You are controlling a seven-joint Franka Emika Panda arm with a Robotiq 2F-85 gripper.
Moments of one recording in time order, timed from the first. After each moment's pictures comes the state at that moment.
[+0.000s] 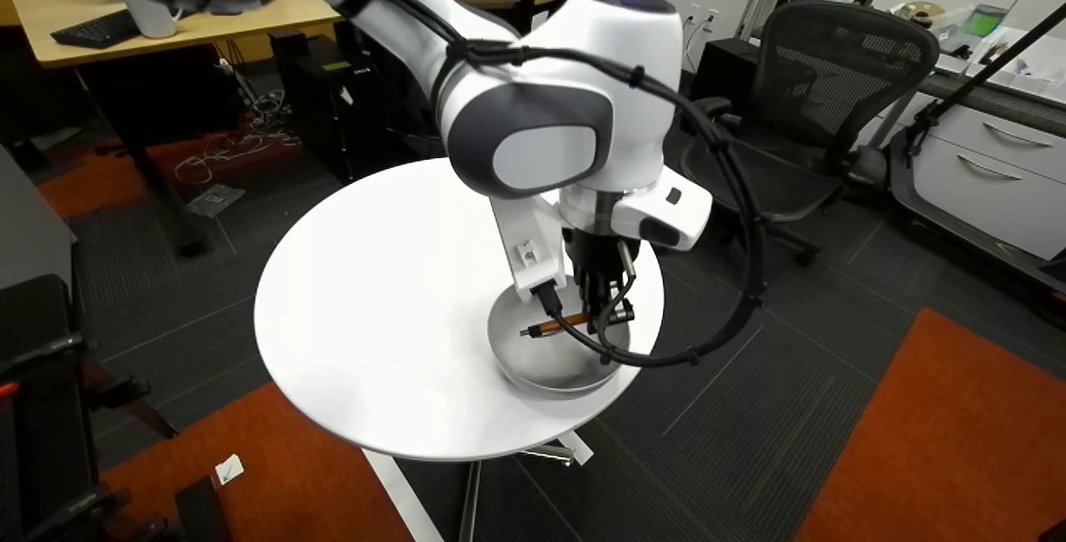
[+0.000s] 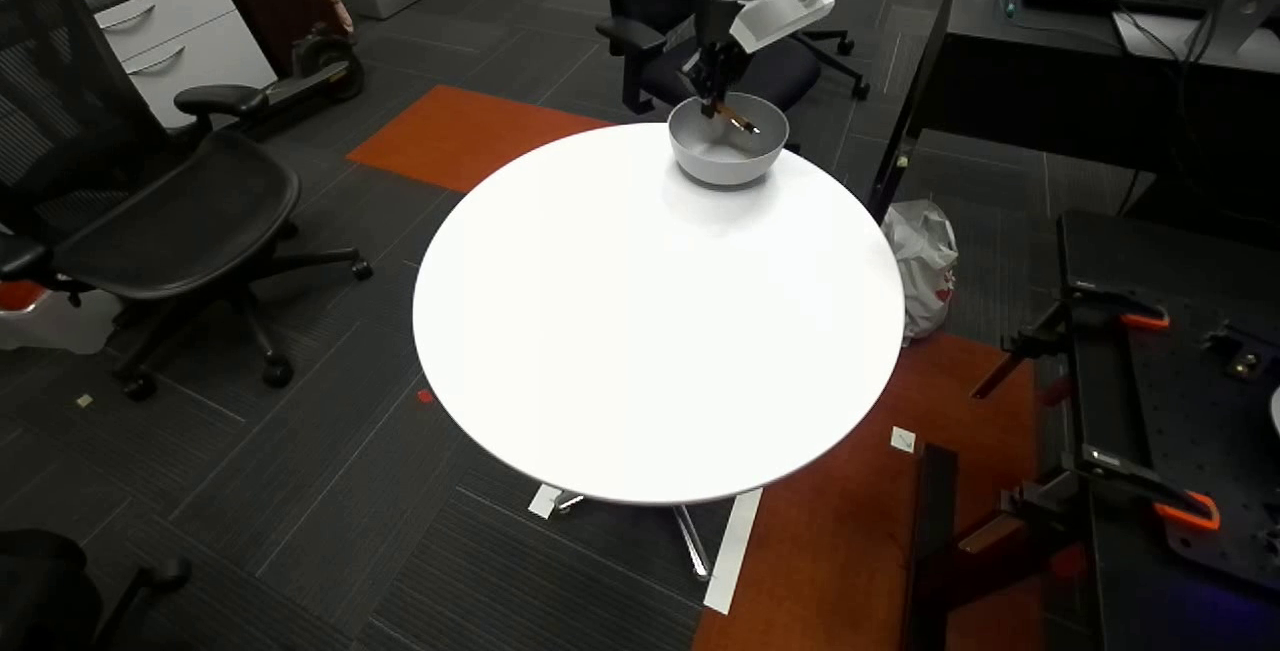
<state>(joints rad) -0.24 0.76 -0.17 -1.60 0.10 2.46 0.05</state>
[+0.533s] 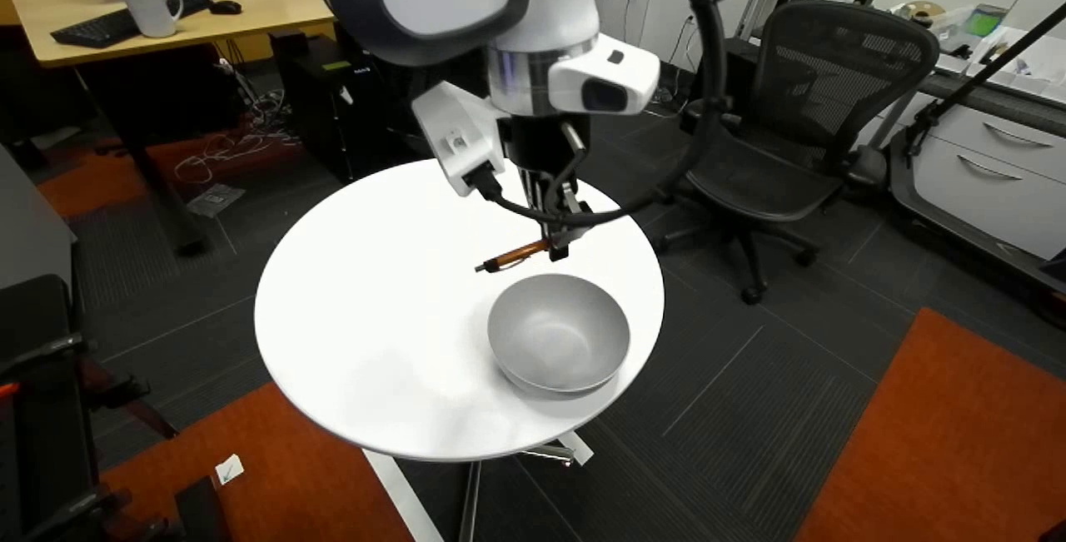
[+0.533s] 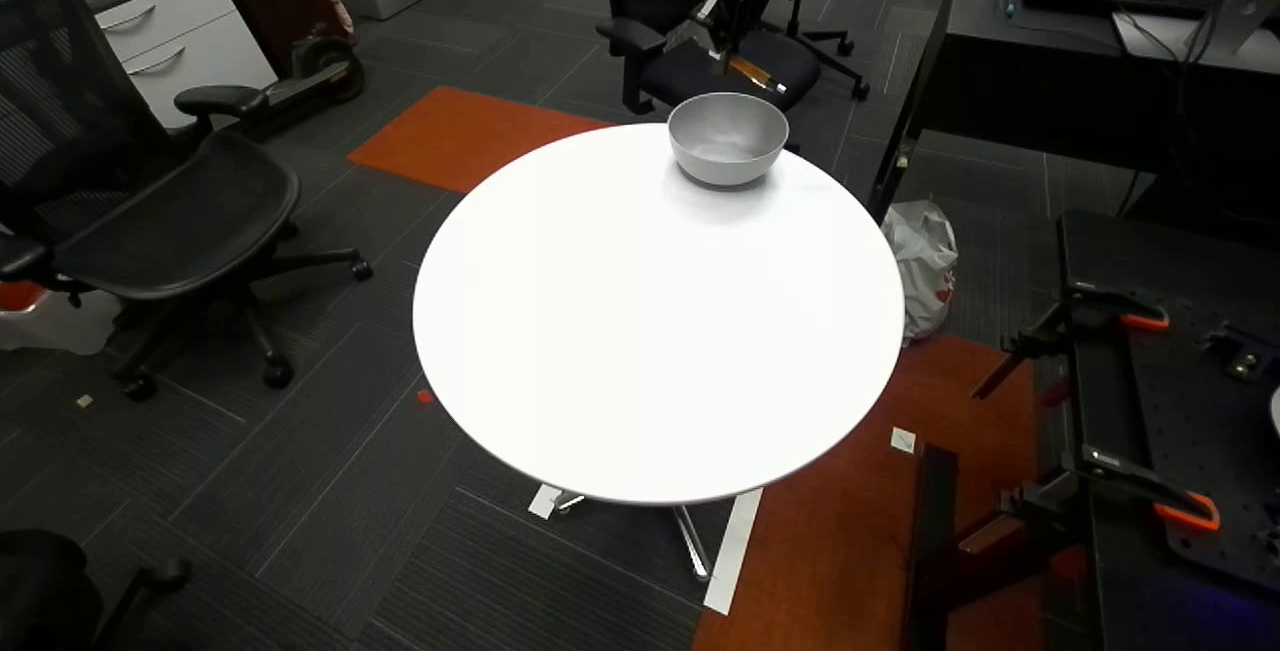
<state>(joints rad) -0.16 0.46 -0.16 -1.86 -0.02 2.48 0.04</state>
